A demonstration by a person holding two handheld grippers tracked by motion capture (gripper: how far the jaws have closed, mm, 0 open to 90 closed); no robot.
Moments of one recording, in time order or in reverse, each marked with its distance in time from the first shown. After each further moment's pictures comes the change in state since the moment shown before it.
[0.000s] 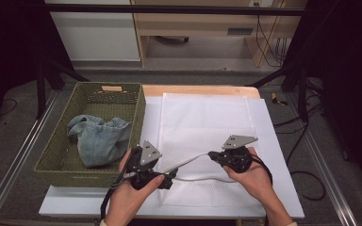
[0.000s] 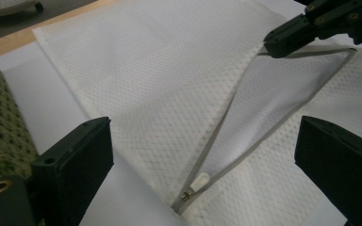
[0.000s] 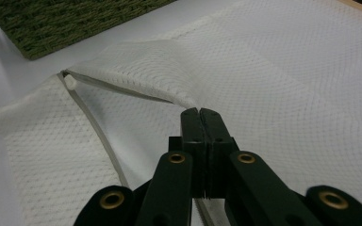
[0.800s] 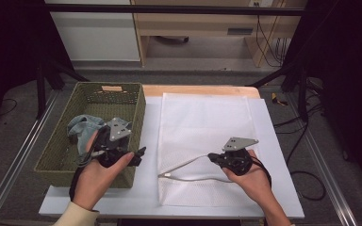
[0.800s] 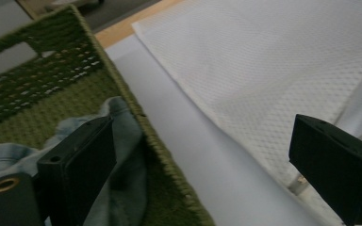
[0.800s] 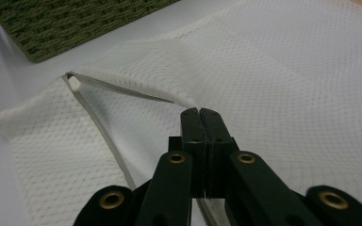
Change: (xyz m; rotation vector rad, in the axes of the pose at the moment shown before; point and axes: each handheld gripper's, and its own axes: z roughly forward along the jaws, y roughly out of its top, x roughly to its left) left arm 0.077 0.010 -0.038 0.066 0.197 0.022; right arm 0.003 -0.005 0.000 -0.012 0.005 0.021
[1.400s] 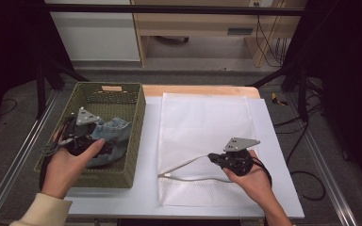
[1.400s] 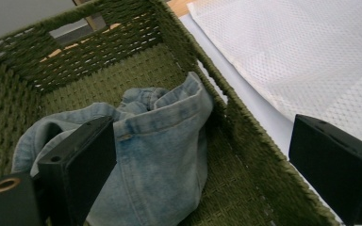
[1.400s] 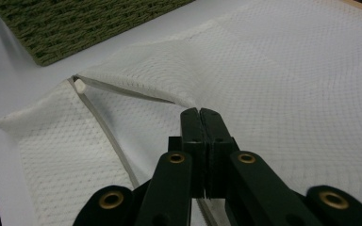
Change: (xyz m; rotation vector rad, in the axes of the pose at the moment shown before) left arm 0.064 -0.007 -0.026 0.064 0.054 -0.111; right arm 0.001 -0.001 -0.003 -0.018 0.013 0.000
